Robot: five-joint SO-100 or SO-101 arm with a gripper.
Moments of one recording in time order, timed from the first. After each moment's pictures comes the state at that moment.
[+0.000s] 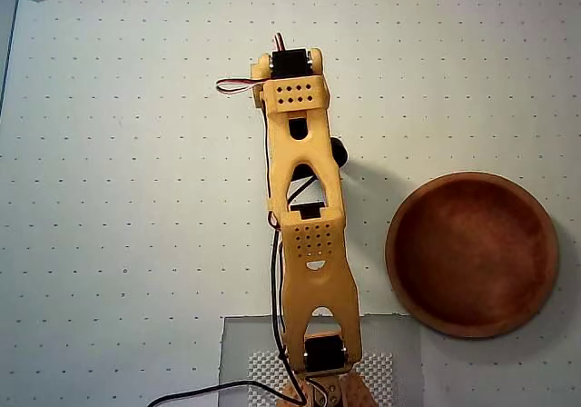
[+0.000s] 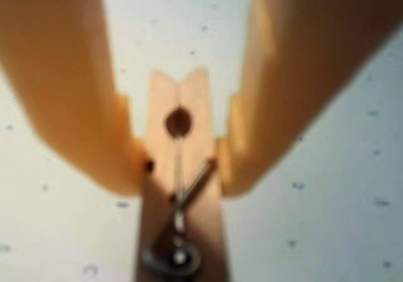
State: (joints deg) arm -7.3 50.0 28.7 100.2 -92.8
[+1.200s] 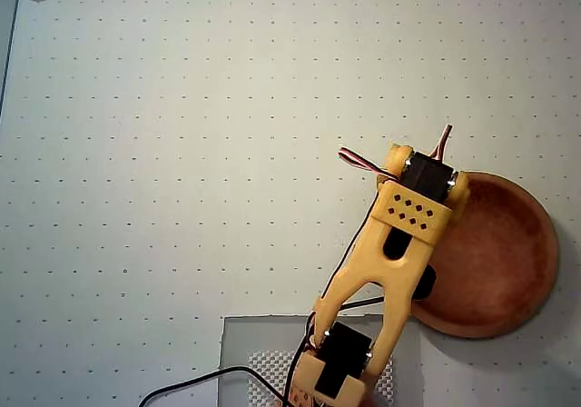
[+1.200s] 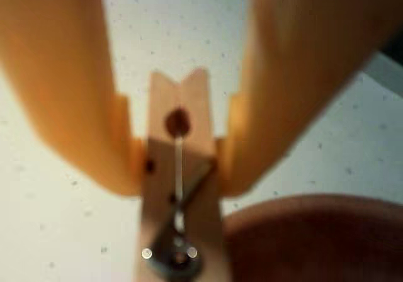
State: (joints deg) arm 27.0 110.2 91.5 100.9 -91.0
